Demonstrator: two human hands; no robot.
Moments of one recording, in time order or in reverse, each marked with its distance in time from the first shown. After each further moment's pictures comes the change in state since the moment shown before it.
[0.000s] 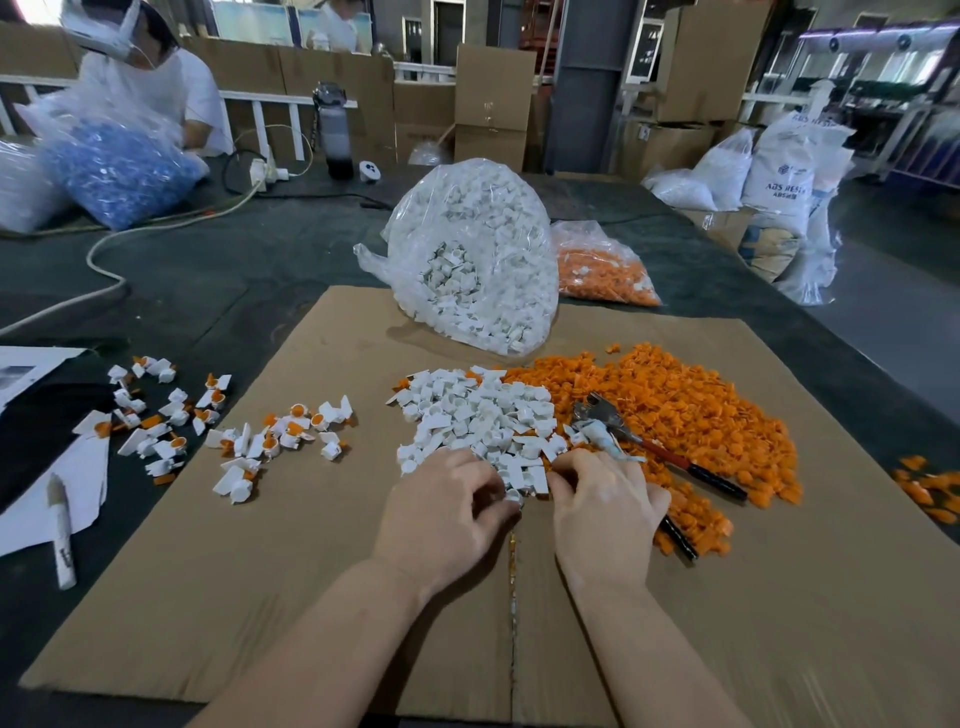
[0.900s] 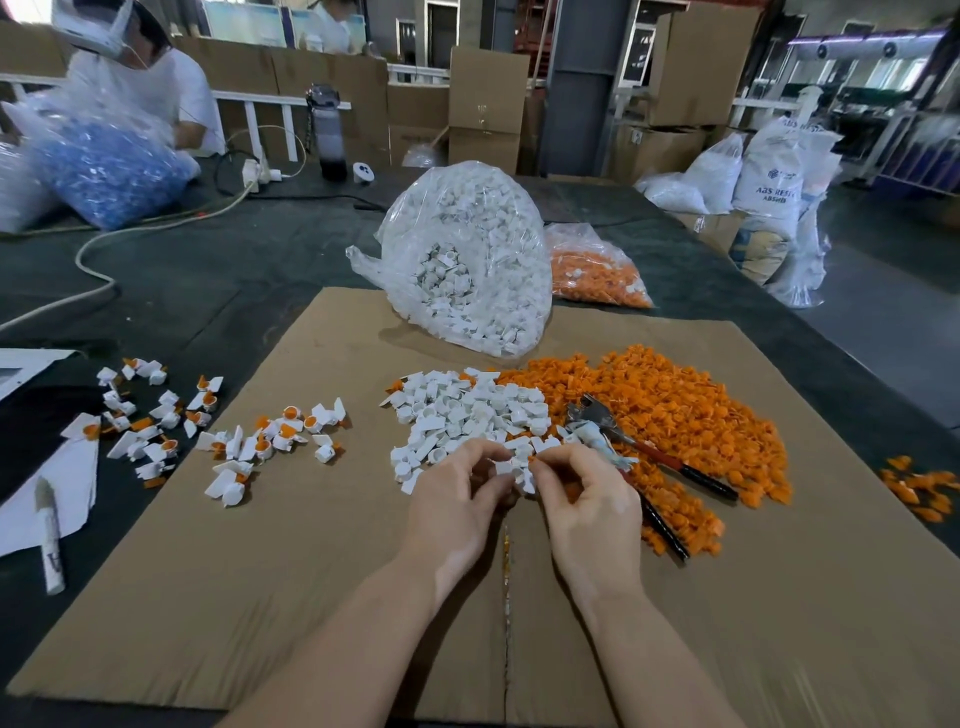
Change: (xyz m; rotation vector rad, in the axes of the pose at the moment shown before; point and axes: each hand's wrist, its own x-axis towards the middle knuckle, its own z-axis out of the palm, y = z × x) left_hand 0.008 0.019 0.010 -0.545 0.038 -0.293; right_hand -0.002 0.000 -0.010 0.575 -0.020 -0.077
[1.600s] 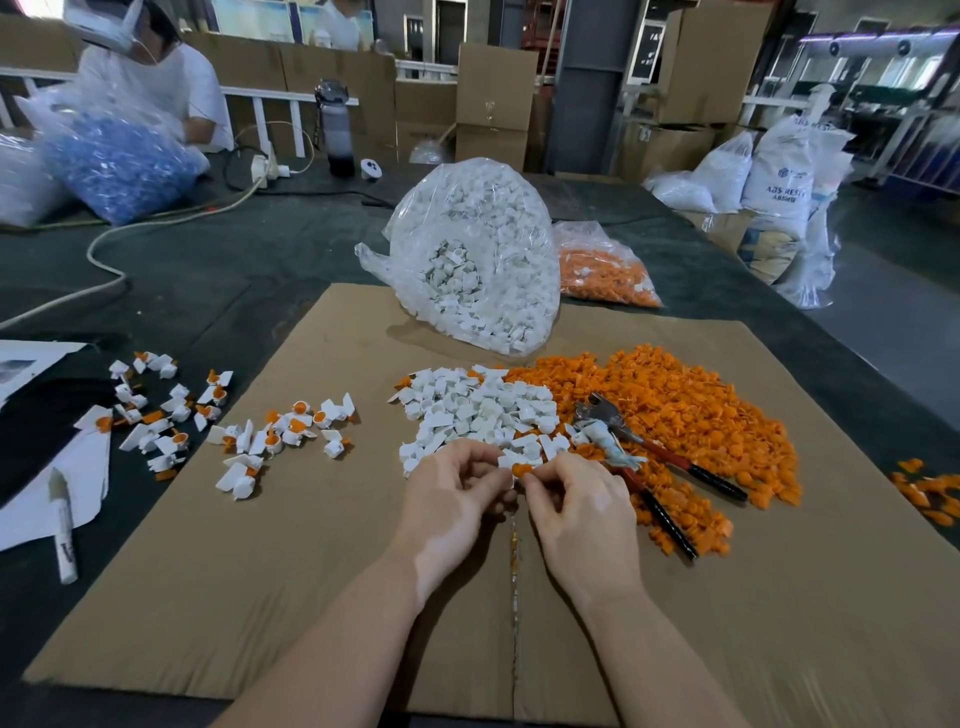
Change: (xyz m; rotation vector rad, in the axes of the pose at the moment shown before) left_hand -0.001 -0.001 -0.008 -0.385 -0.041 -0.165; right_hand -0.004 -0.003 0.003 -0.243 -0.094 -0.115
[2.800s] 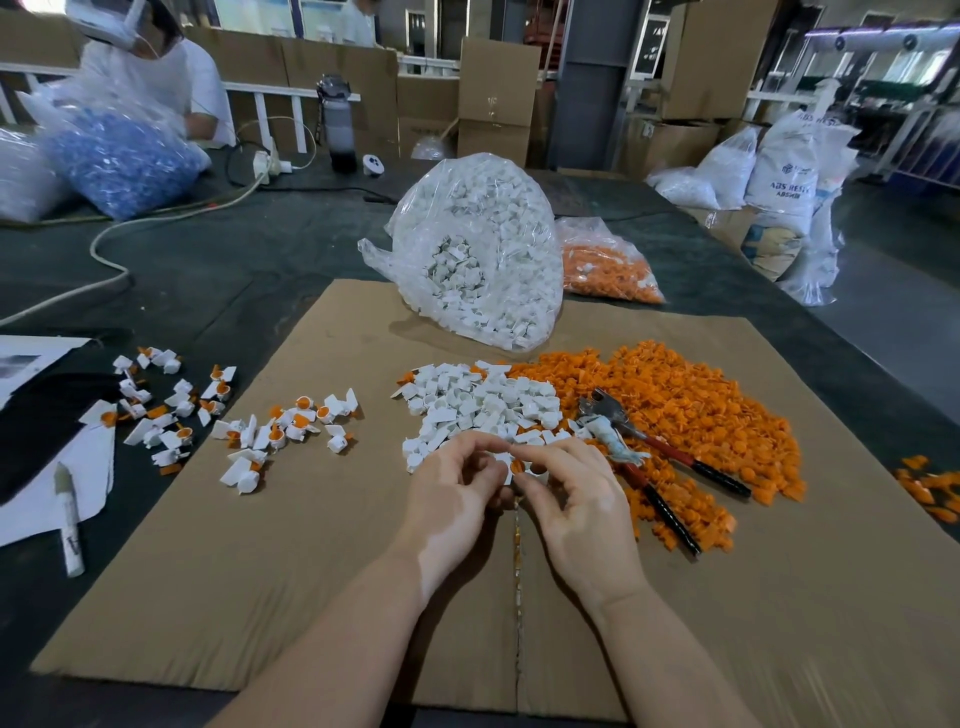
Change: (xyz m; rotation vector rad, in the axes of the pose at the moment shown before) left_hand -0.003 0.002 -0.002 -0.009 -0.024 0.044; right_hand 0.002 -0.002 -0.007 0.150 -0.059 -0.135
